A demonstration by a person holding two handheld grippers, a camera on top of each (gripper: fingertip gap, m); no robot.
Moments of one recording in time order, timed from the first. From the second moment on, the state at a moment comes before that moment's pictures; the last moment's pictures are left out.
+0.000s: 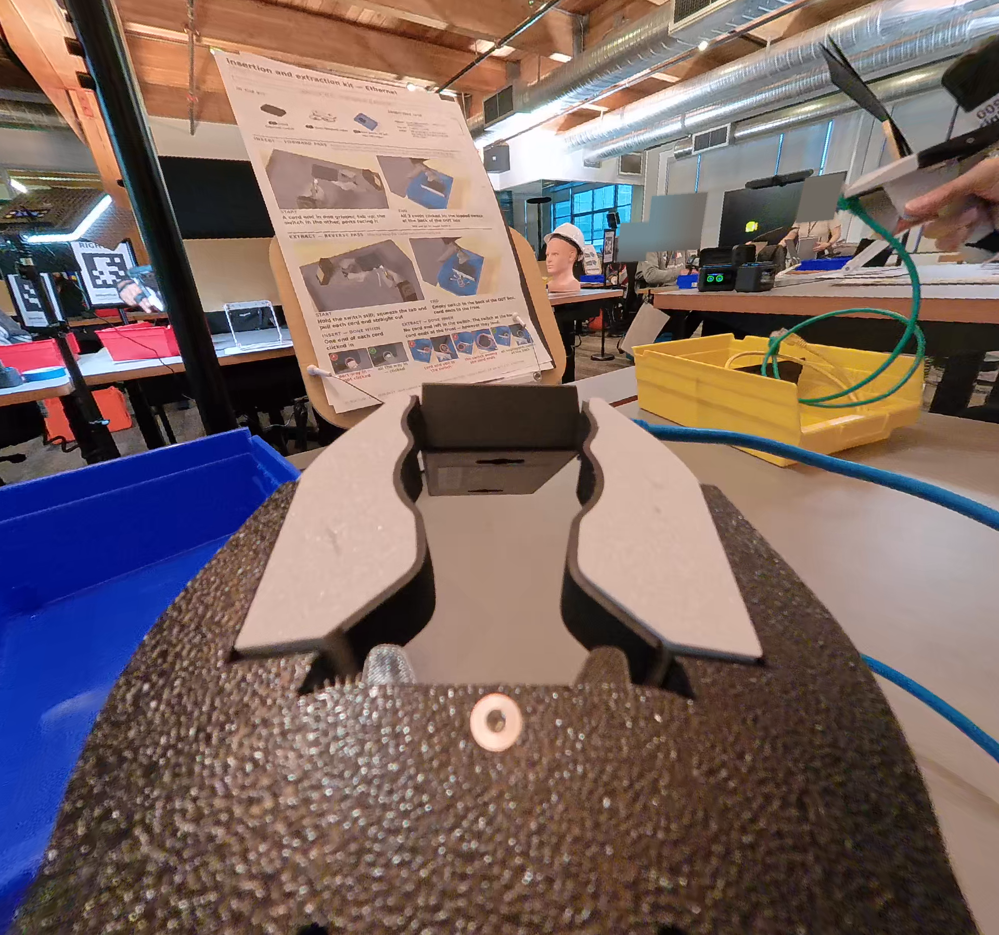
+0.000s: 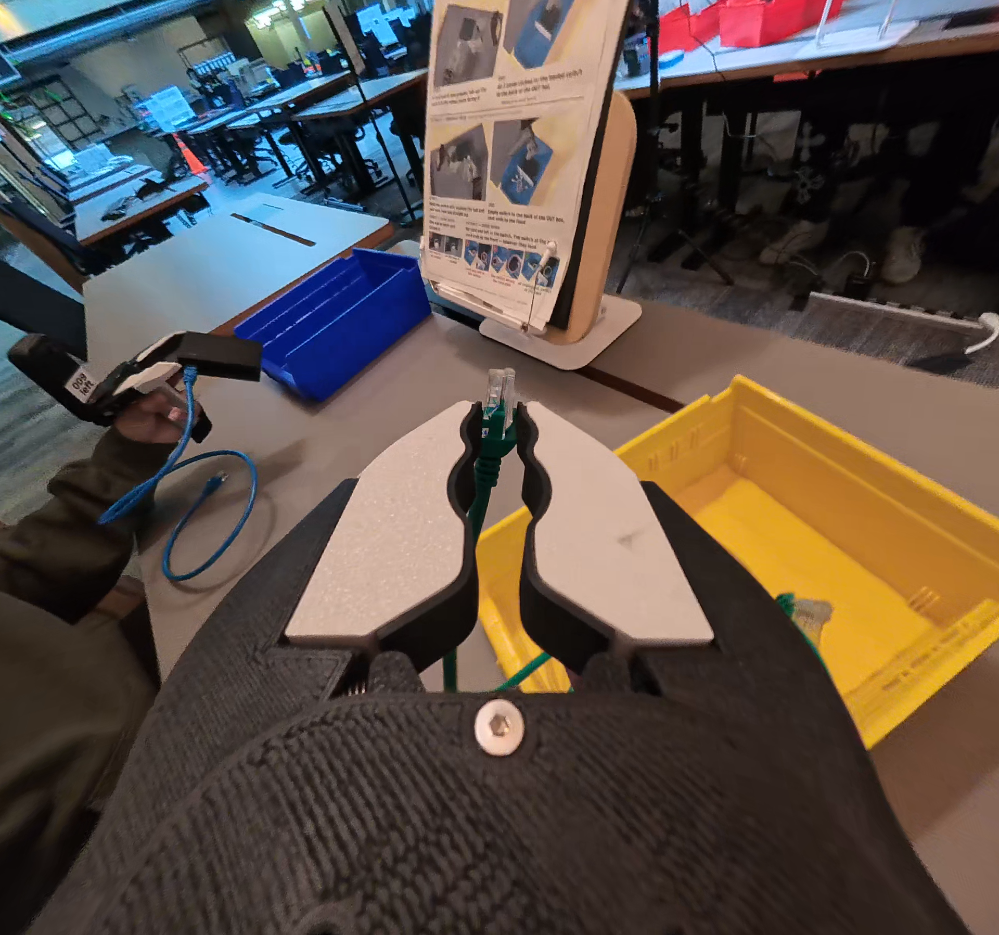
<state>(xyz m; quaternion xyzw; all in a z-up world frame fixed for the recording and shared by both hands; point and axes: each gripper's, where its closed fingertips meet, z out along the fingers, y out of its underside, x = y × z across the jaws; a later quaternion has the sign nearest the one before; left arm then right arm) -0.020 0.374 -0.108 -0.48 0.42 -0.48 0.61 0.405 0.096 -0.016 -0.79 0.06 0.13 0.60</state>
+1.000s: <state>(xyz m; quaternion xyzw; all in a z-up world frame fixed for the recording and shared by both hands) -0.008 0.367 -0.120 -0.48 0.43 -0.50 0.58 0.485 0.064 -0.133 -0.87 0.15 -0.17 0.45</state>
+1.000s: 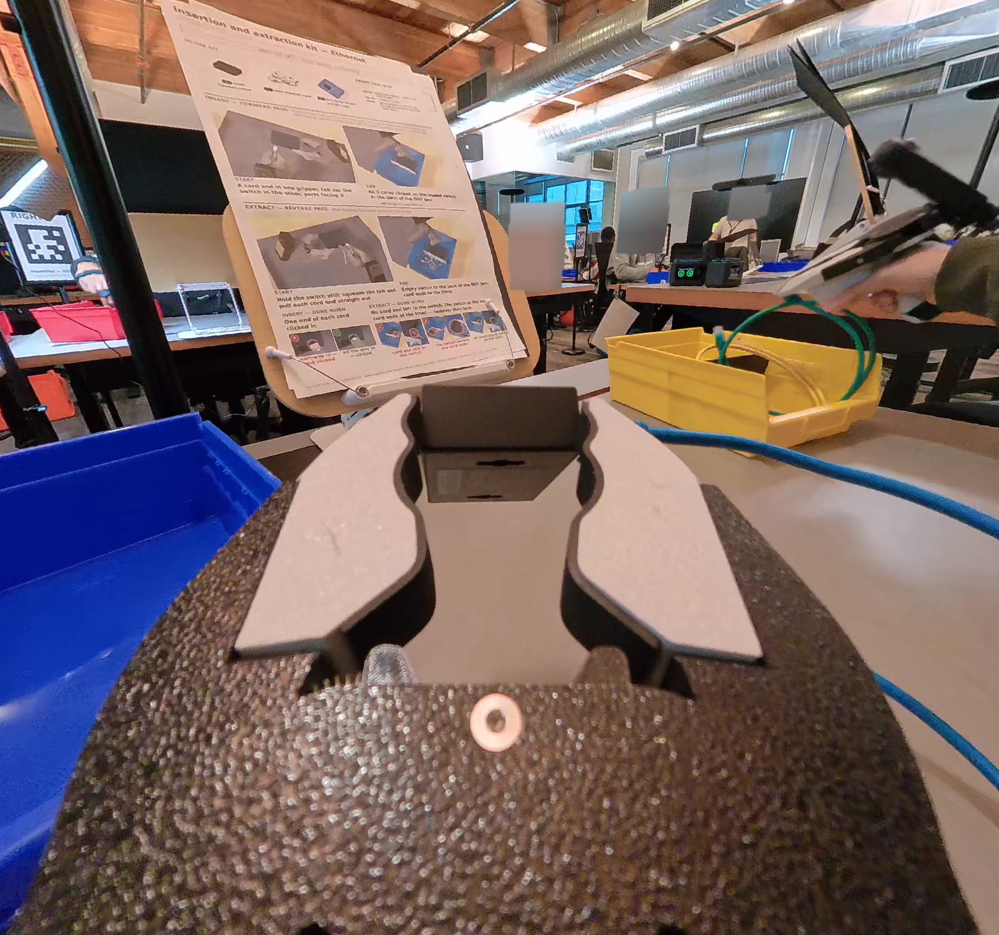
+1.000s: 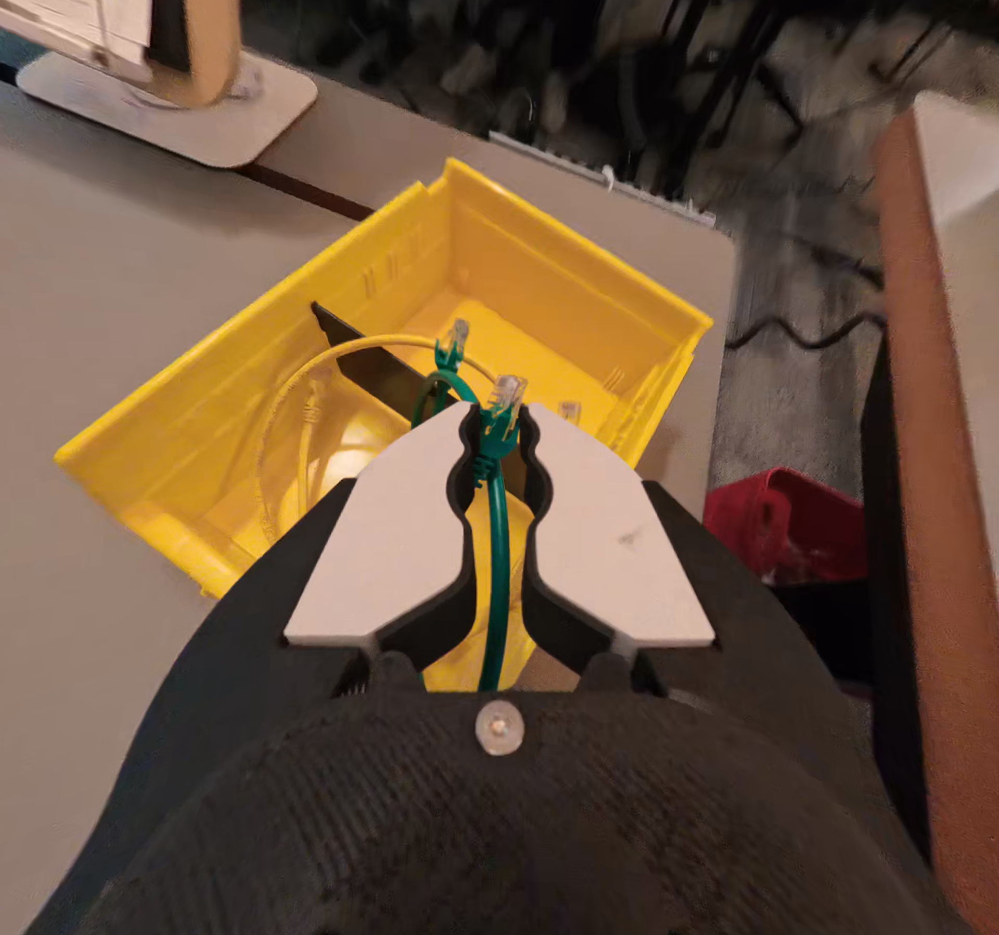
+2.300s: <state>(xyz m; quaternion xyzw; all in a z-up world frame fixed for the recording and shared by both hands) 0.018 0.324 -0.114 -0.43 0.44 -0.50 0.61 0.010 0.284 -0.143 -0.66 0.03 0.67 0.34</state>
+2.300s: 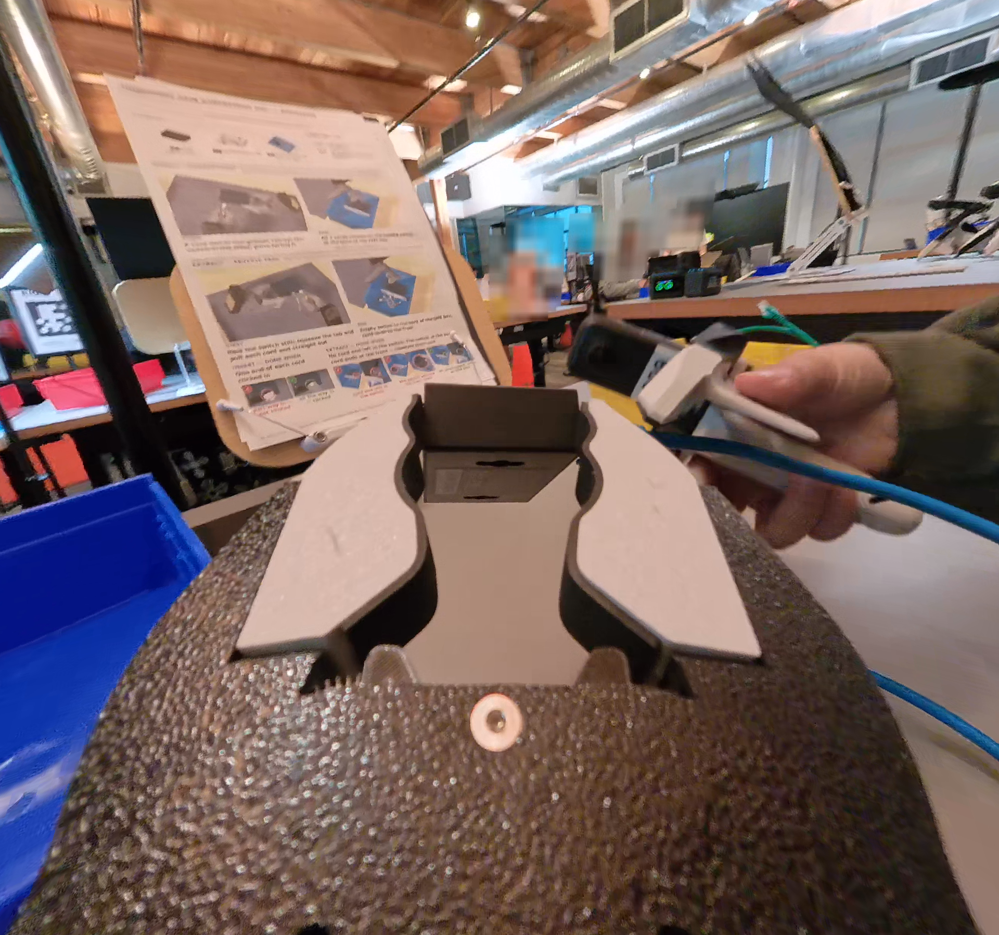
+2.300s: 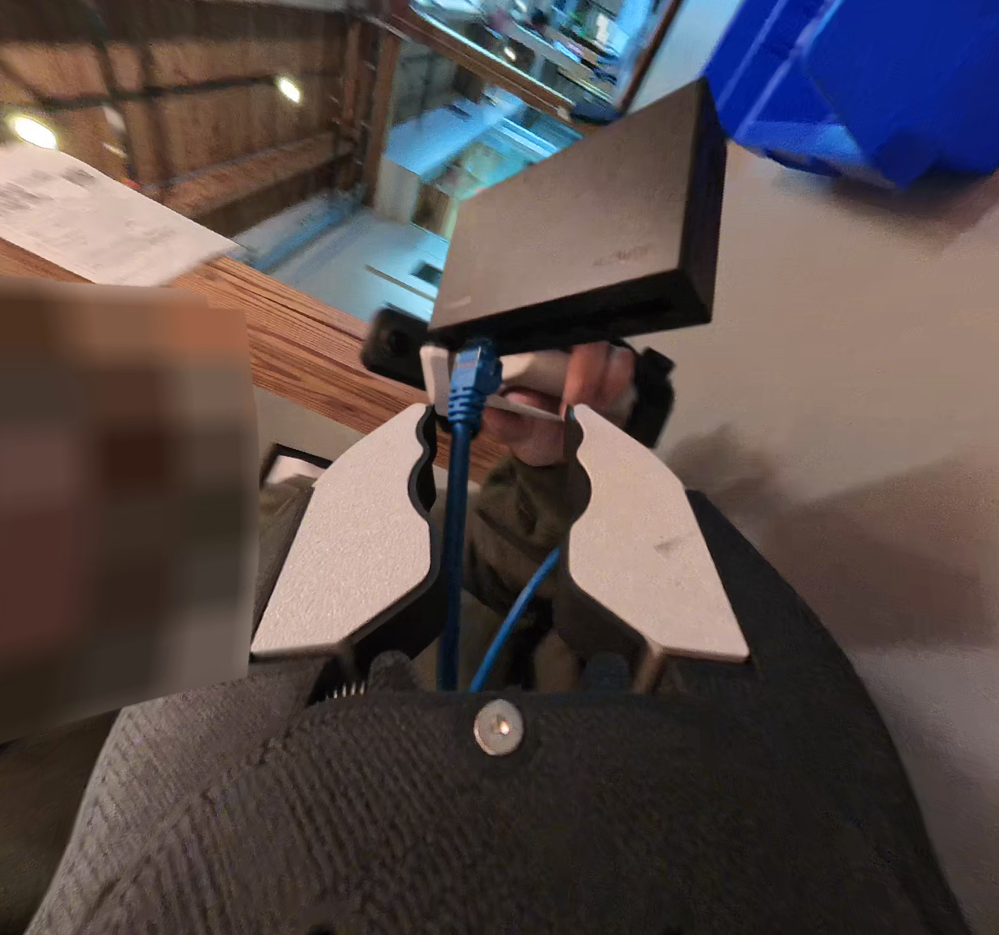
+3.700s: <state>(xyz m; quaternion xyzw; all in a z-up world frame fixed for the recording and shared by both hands) -0.010 0.272 -0.163 -0.57 0.57 -0.52 -0.27 -0.009 0.201 -0.167 -0.80 -0.41 0.38 0.22</state>
